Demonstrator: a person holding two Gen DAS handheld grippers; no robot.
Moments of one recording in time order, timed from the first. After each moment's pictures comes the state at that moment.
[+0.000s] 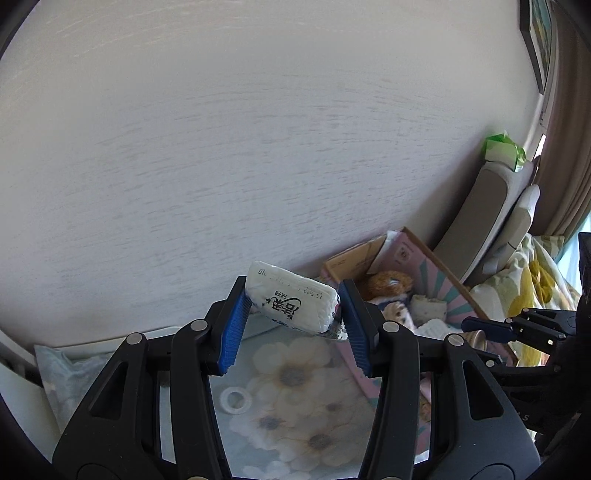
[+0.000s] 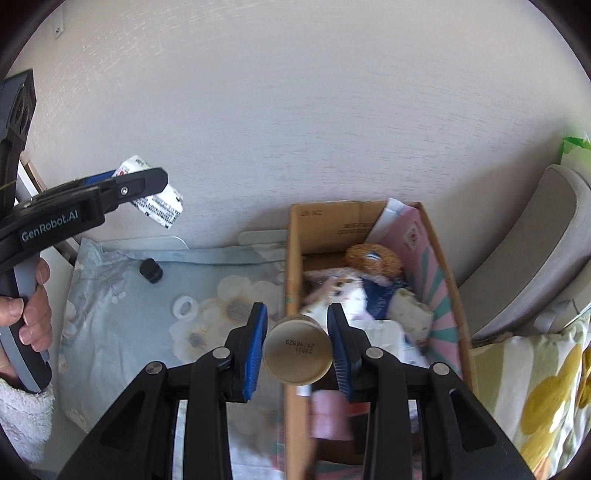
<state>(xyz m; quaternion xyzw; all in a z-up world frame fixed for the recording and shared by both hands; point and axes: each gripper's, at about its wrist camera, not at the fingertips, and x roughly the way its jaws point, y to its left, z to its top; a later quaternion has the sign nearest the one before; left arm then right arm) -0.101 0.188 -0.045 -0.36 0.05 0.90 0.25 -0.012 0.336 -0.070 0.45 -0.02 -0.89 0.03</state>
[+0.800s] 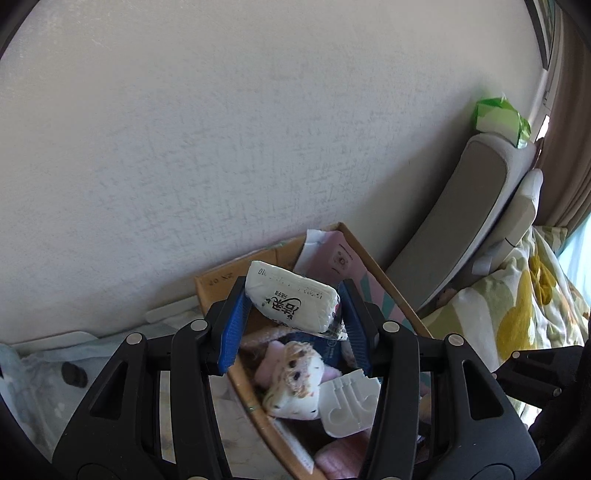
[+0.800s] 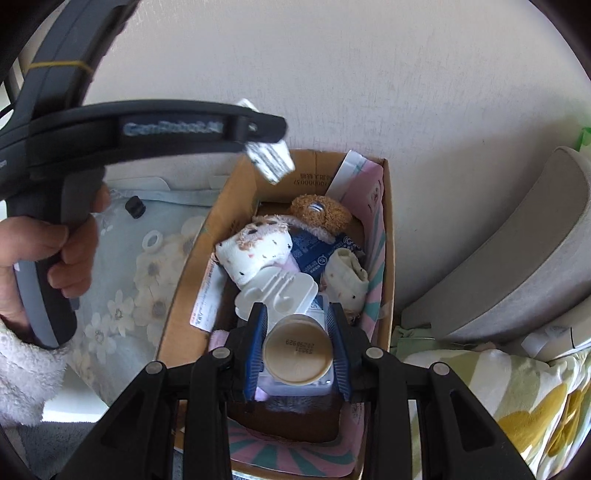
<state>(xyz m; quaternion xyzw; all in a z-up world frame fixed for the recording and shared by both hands) -0.108 0.347 -0.086 -0.41 0.06 0.87 0.25 0.001 0.427 -0.102 0.50 0.03 -0.86 0.11</state>
